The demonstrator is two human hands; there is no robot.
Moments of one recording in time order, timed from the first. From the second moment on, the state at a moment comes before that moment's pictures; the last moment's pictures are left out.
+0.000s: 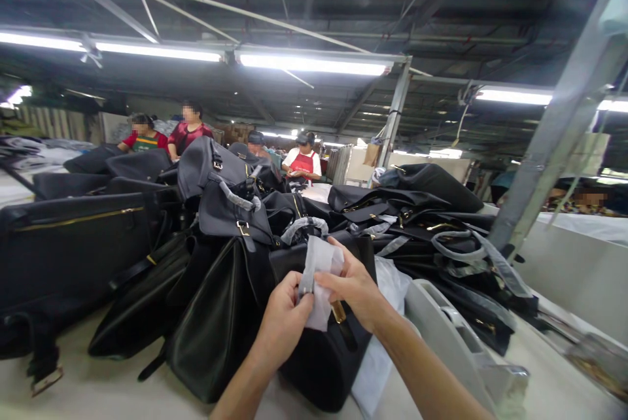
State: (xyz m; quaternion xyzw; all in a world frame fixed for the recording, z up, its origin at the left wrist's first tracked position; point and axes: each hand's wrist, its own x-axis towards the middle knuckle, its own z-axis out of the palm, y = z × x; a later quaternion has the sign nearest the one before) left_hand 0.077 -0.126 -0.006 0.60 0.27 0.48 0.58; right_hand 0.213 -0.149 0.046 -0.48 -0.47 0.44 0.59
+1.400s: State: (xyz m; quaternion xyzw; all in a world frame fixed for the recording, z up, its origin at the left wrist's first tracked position) left_hand 0.072 -0.130 -0.005 0.51 0.22 0.44 0.70; right_hand 0.204 -0.221 0.024 -0.42 -0.69 0.39 0.45
